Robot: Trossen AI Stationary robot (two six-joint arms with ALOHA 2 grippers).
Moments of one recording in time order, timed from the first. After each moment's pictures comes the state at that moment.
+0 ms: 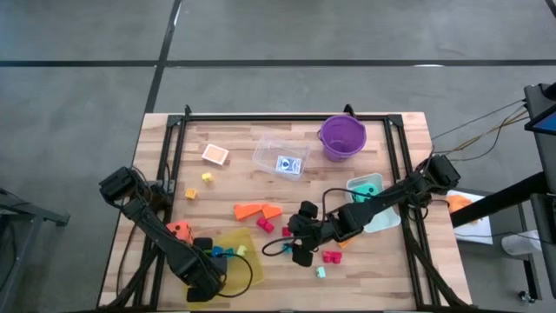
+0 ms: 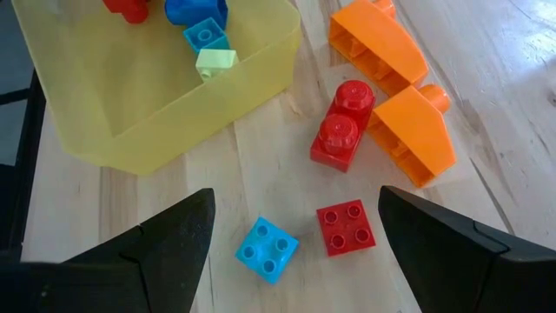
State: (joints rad) left arm -0.83 1.79 1.10 -0.86 0.13 -0.86; right arm 0.42 1.79 1.21 -0.25 0.32 0.57
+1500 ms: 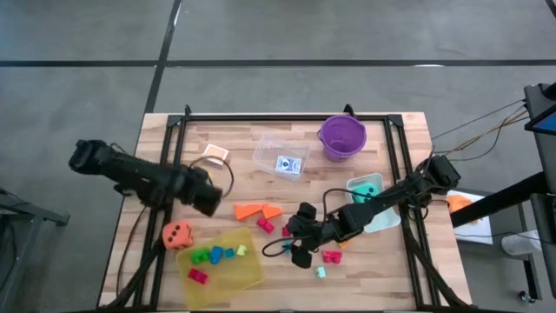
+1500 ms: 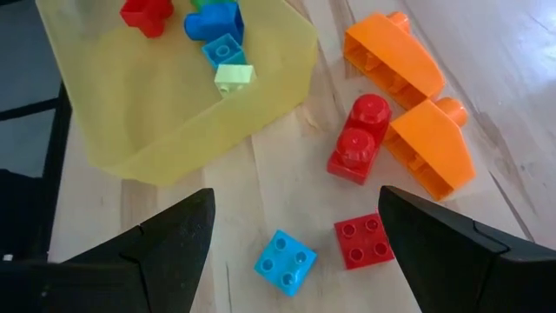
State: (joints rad) left arm -0.19 1.26 0.96 -1.43 -0.09 -1.32; right arm 0.42 1.79 1.21 -0.20 0.31 0.57
